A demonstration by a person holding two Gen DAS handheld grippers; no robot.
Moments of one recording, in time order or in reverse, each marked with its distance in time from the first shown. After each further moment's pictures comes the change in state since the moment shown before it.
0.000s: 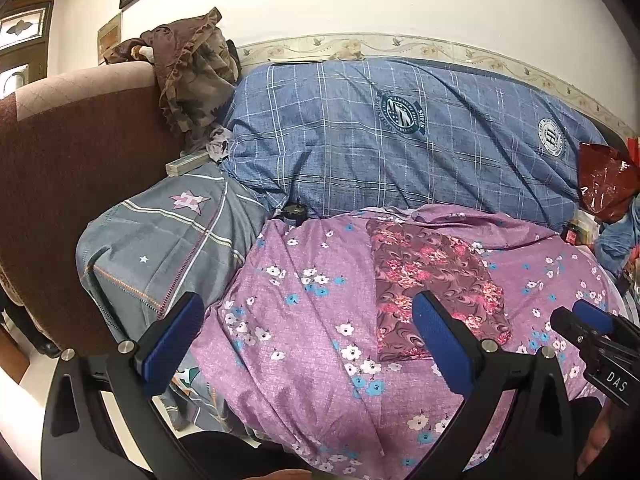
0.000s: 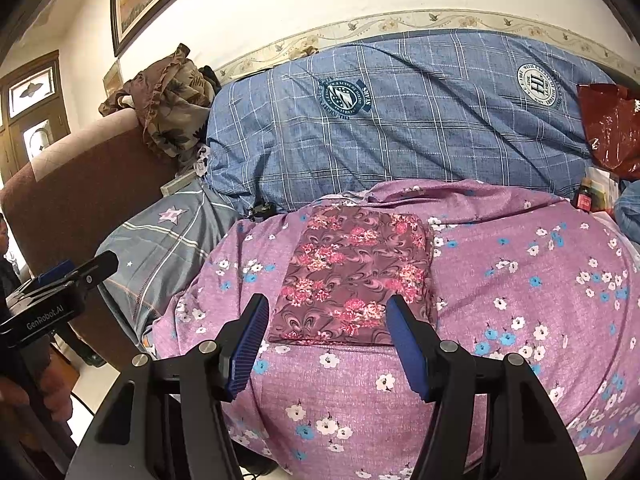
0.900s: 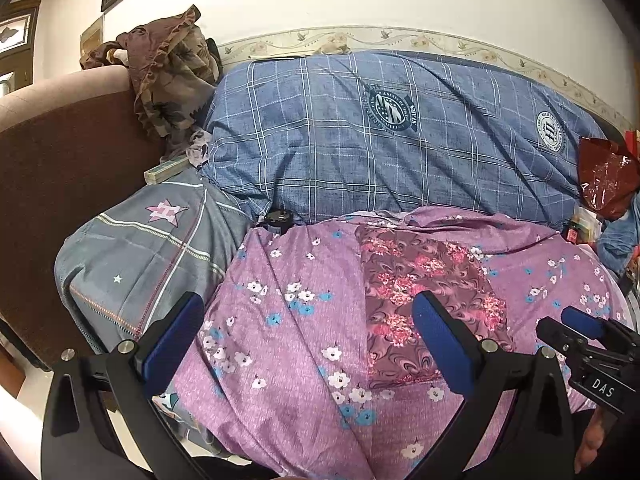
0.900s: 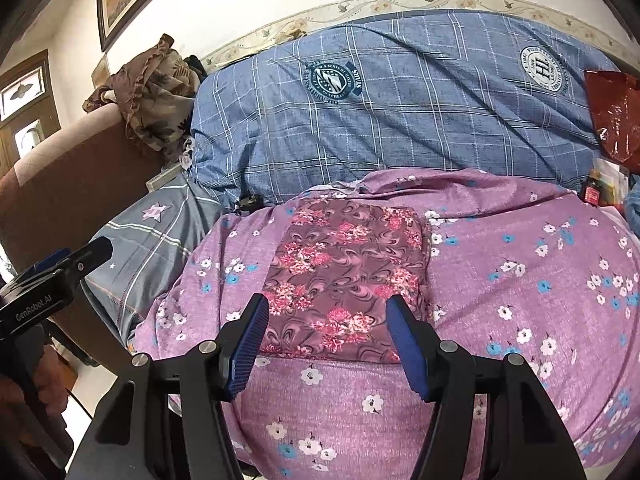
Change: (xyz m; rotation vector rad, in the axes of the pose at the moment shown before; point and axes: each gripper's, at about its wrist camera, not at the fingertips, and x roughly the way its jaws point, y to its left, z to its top) left arm 0.042 -0.016 0.021 0.020 0.007 -0.028; right arm 0.044 -0.024 0.016 0.013 0.056 -0.005
